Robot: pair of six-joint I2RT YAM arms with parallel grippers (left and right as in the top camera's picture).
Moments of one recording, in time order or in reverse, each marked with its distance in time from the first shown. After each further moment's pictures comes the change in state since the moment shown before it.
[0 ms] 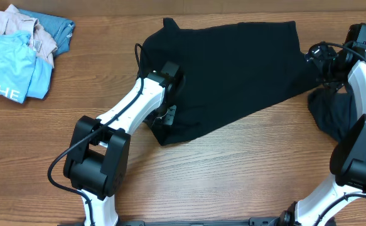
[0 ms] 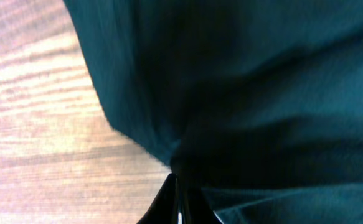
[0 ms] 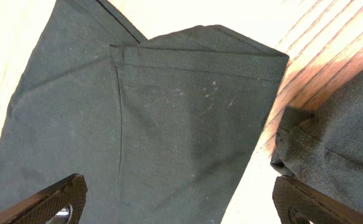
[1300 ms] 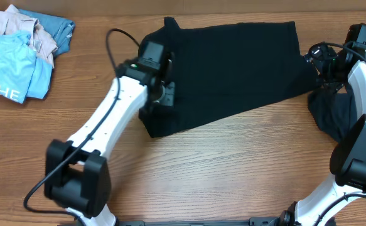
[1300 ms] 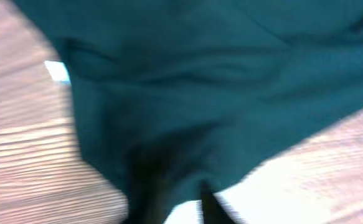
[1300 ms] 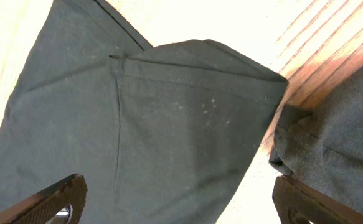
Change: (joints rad) left arm 0.039 -0.152 0.042 0.142 0.181 -0.036; right arm 0.000 0.000 0.000 -0.006 0.000 0.000
